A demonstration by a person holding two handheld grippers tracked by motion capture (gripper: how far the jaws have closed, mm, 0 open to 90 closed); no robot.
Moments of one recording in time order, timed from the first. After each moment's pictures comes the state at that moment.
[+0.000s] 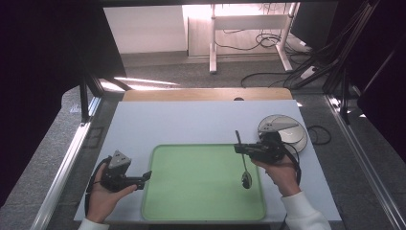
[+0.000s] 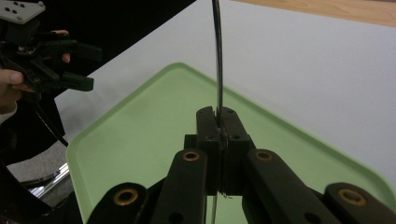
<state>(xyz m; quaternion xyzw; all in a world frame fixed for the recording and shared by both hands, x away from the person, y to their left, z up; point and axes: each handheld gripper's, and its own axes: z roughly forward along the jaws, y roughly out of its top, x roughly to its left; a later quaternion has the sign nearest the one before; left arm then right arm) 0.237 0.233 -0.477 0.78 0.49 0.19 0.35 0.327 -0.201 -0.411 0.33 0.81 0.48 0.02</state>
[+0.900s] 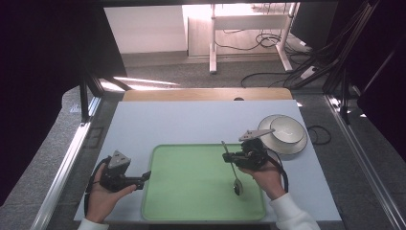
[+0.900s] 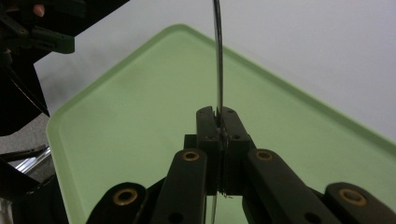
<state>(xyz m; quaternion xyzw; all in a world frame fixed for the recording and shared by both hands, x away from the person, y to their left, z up) 0.237 0.234 -0.478 0.78 0.49 0.19 0.35 0.326 -0.166 -0.441 0.33 0.85 0.42 0.02</state>
